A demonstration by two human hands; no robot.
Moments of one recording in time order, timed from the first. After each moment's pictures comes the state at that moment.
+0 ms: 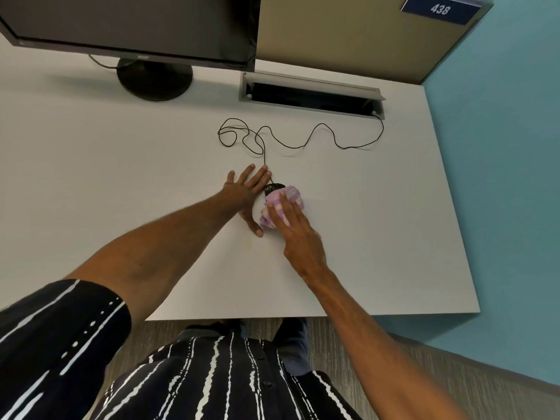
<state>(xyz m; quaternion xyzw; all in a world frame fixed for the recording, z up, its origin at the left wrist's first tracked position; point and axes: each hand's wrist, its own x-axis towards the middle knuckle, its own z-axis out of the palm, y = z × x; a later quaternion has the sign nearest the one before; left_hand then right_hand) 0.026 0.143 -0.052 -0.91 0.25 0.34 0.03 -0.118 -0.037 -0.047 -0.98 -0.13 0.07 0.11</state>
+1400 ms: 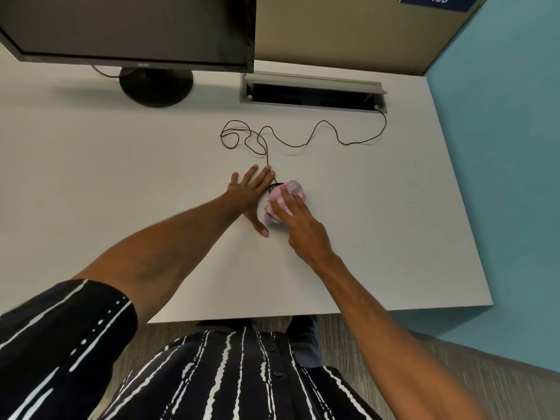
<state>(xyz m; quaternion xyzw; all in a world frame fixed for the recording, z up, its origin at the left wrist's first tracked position) 0.025 0.141 -0.047 -0.90 0.25 0.34 0.05 -0.096 -0.036 -0.043 -0.98 -0.13 0.10 0.13</state>
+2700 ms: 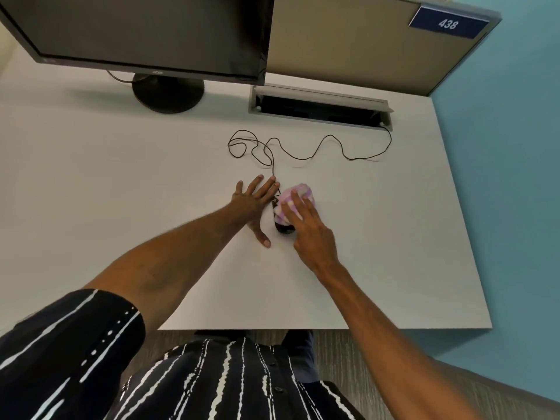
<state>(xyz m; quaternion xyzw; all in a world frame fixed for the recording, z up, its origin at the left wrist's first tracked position) 0.026 0.144 -0.048 -0.91 0.25 0.34 0.05 -0.086 -0.040 -0.025 -0.99 -0.11 0.06 0.11</state>
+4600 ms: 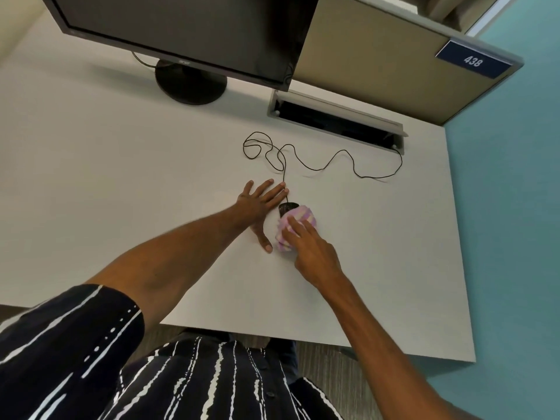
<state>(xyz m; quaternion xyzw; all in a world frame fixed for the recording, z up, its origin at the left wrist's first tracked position) 0.028 0.155 -0.066 -0.92 0.26 0.30 0.02 -0.079 -0.037 -0.008 -0.96 -0.14 0.24 0.09</state>
